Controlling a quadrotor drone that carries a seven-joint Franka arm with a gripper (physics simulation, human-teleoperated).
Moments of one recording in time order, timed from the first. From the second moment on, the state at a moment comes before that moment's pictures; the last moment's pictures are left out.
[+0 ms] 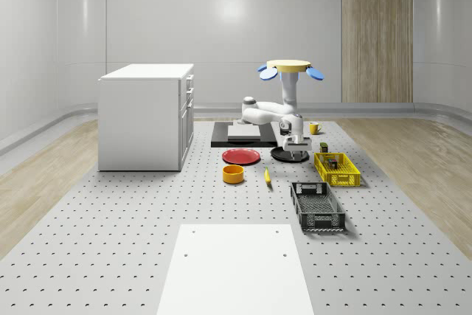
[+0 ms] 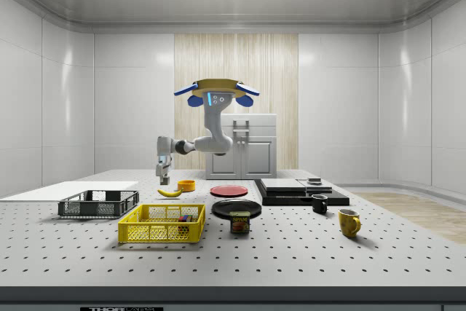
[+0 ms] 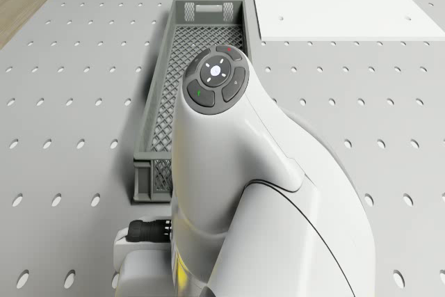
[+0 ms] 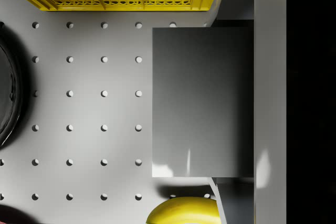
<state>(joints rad) -1.23 -1.59 1.51 -2.84 -1.62 1.60 1.72</state>
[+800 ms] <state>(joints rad) -1.23 -1.60 1.51 -2.84 -1.62 1.61 1.72</state>
